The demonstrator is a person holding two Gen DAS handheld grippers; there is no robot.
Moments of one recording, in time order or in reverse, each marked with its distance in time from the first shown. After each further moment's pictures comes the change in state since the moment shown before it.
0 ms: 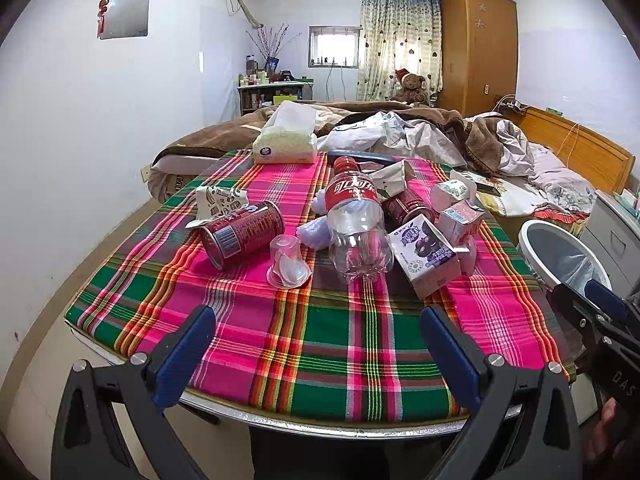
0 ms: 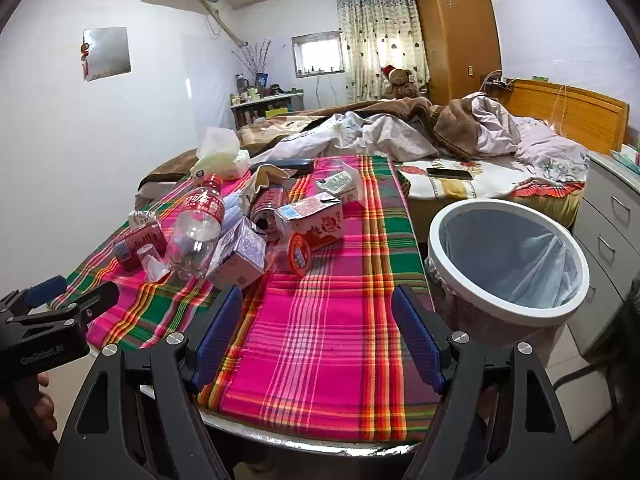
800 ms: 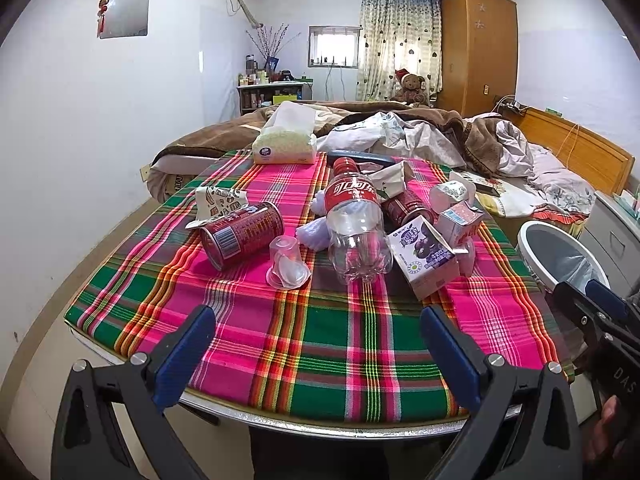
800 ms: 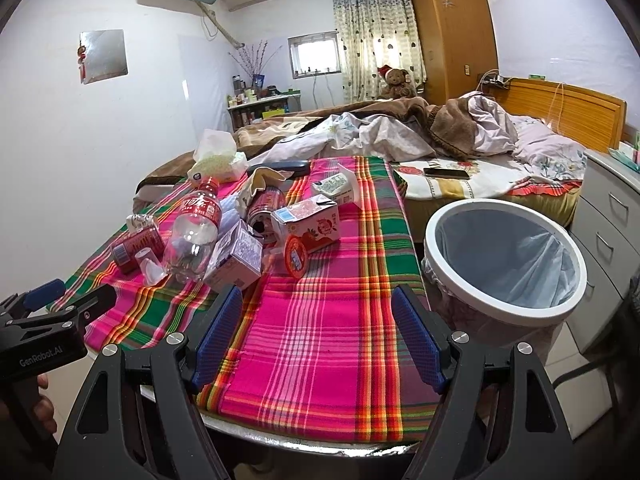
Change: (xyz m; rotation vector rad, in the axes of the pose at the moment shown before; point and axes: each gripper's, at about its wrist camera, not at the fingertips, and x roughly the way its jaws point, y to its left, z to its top) left arm -0.001 -0.001 0.002 0.000 -0.001 -0.003; right arm -0.005 -0.005 0.001 0.011 -0.006 -0.003
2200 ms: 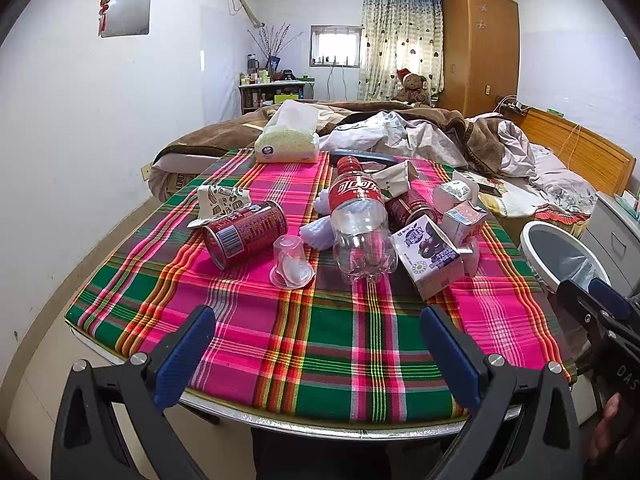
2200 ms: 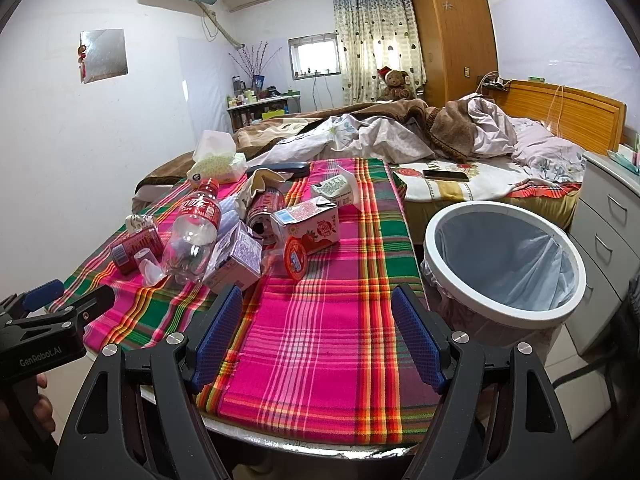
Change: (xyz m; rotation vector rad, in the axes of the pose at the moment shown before) left arm -0.001 0.005 0.000 -0.006 0.004 0.004; right arm 0.000 0.000 0.001 -0.003 -0.001 -0.002
